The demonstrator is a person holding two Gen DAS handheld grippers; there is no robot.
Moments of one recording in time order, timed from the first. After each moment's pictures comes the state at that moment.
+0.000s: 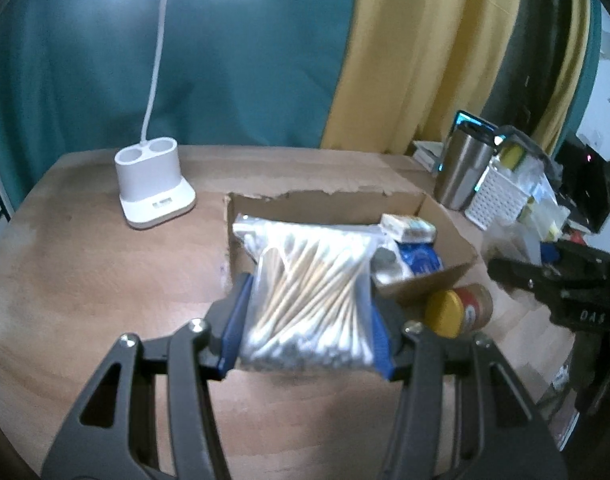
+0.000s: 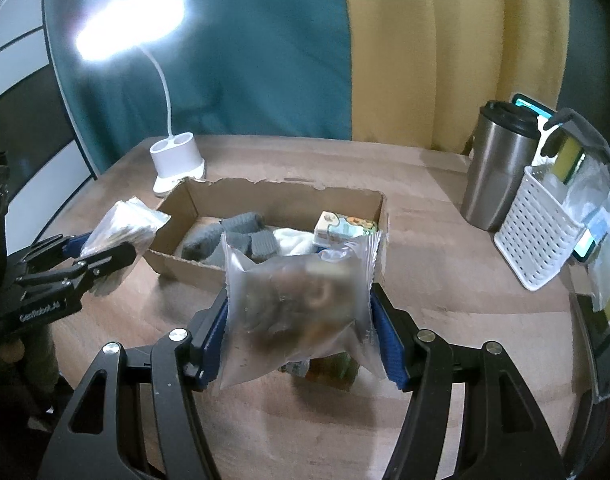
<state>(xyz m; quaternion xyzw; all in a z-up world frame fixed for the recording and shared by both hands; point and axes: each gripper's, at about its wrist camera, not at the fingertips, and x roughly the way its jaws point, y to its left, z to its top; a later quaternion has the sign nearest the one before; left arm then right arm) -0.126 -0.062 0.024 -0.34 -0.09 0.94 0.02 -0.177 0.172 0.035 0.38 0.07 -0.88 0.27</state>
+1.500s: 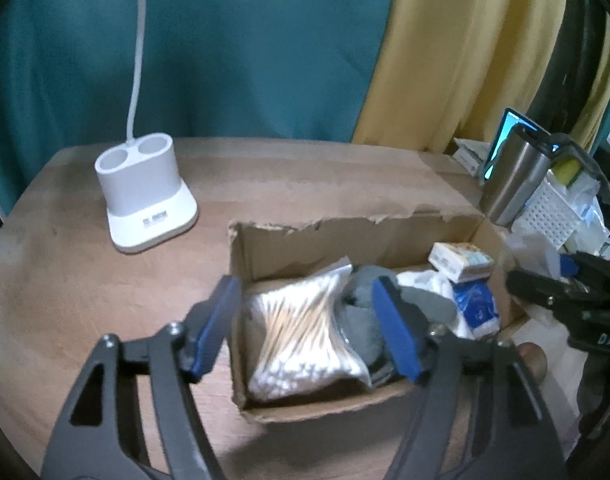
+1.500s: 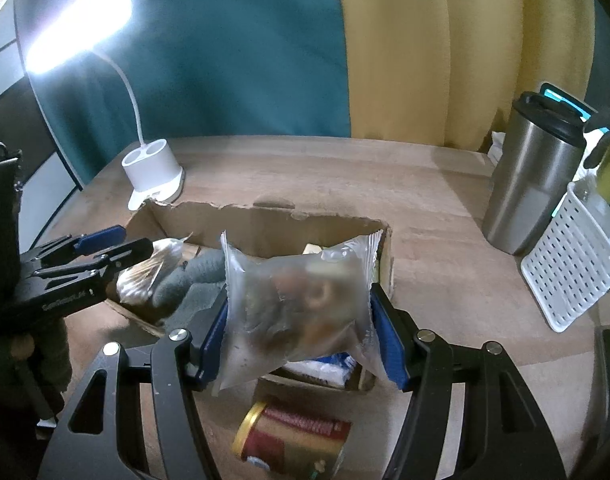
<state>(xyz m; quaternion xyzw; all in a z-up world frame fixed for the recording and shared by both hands) -0.206 -0.070 0.003 -0.37 -0.09 0.92 -0.02 -0.248 0.160 0.015 0.40 0.05 -0.87 0.27</state>
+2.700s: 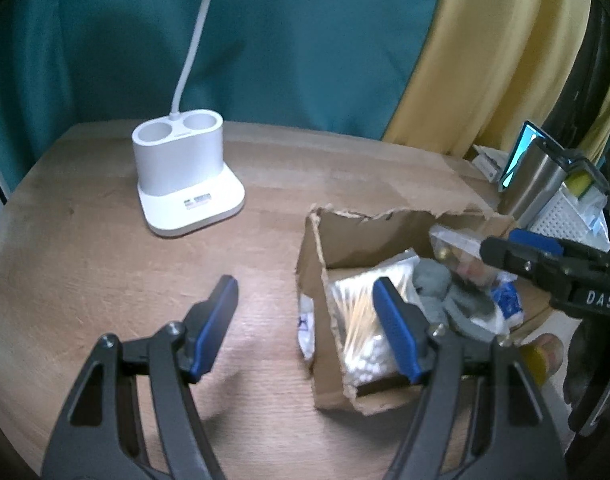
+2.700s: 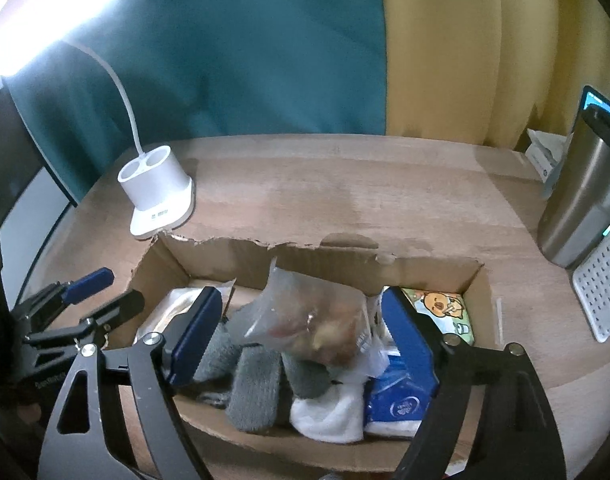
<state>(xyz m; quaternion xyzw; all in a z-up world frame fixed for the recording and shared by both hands) -0.196 -0.118 -0.015 -0.38 -0.12 0.92 -0.02 -0.278 0.094 0.005 0.42 0.03 -0.87 0.26</state>
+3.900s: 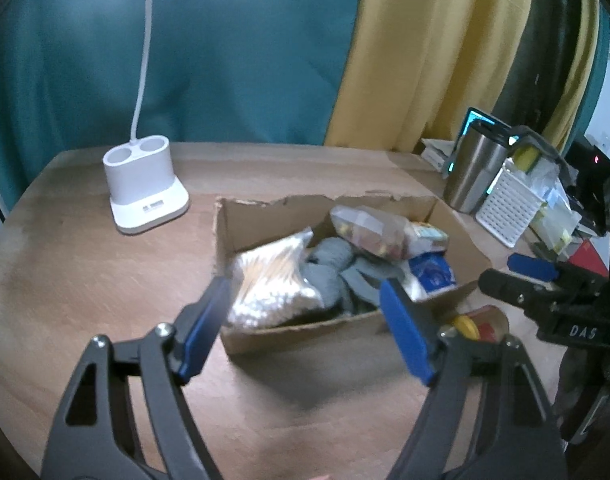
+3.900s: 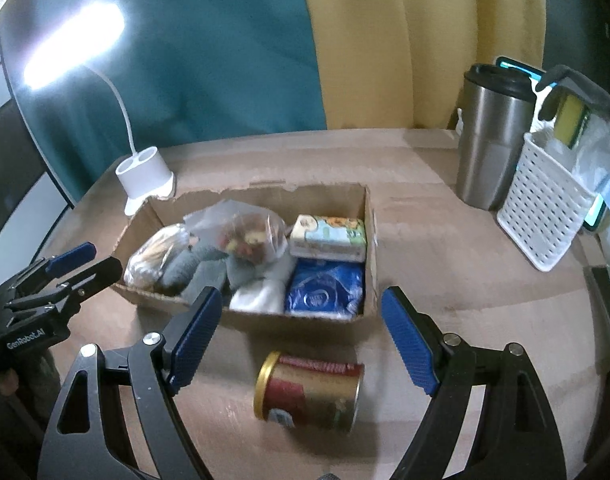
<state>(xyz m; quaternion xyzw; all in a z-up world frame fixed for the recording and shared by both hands) -0.149 -0.047 0.014 -0.35 -0.09 0.93 0.01 -0.212 0.192 0.009 0.40 0.01 -0.89 0.23</state>
